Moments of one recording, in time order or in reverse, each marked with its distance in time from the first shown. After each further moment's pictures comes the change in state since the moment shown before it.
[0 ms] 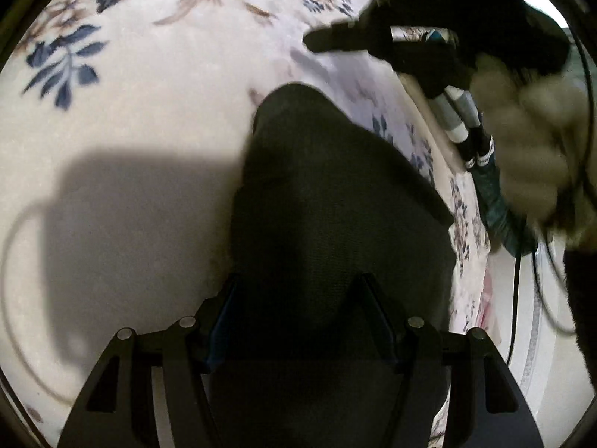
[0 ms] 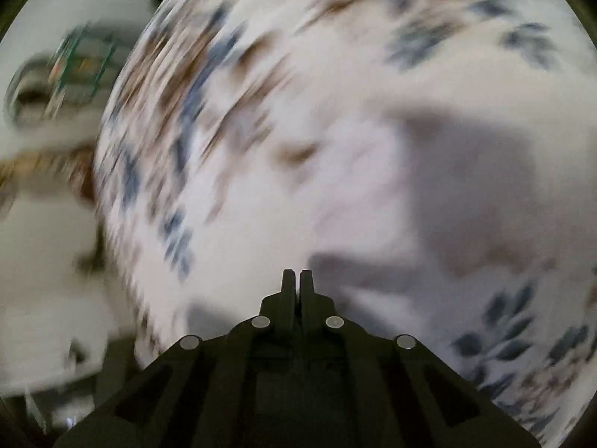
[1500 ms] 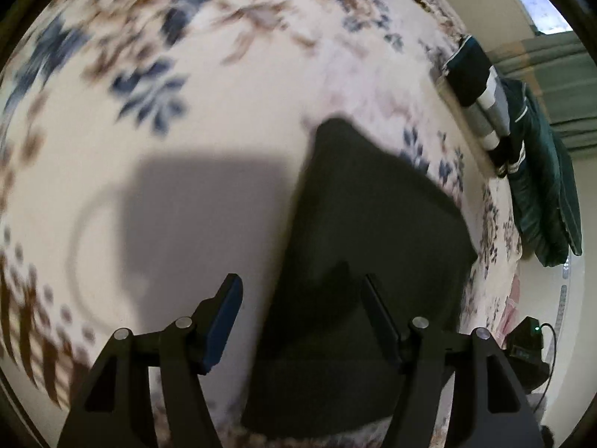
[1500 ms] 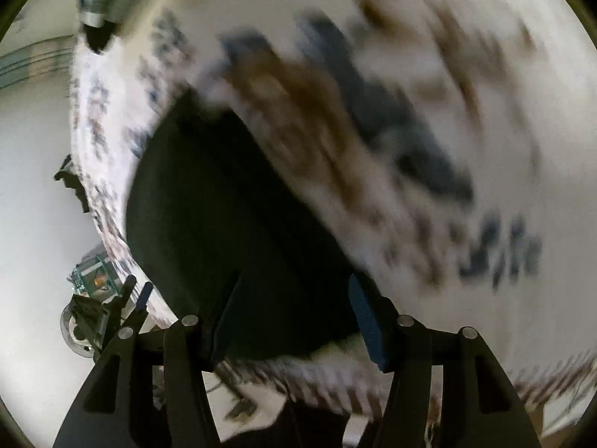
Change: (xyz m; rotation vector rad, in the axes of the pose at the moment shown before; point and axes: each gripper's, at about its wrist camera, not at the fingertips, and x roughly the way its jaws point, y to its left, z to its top) left arm -0.049 -0.003 -0.003 -0.078 0.067 0.202; right arm -0.078 -0.210 -0.409 0.964 -0.100 0.307
